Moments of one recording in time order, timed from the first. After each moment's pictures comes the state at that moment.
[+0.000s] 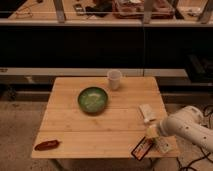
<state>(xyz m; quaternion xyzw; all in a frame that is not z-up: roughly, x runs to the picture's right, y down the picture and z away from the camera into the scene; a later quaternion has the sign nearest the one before) 0.283 0.221 0.770 -0.09 -0.18 -0.80 0.56</state>
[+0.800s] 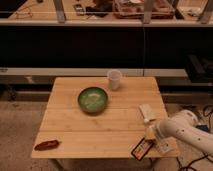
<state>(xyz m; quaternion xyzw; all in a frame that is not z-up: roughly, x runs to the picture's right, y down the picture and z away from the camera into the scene) 0.277 0.235 0.803 -0.06 -0.18 -0.81 0.55</state>
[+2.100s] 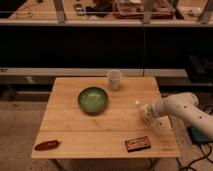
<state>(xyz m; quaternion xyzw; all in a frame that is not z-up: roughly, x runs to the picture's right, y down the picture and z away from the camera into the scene) 0.211 0.092 0.781 0.08 -0.19 -0.81 0.55</state>
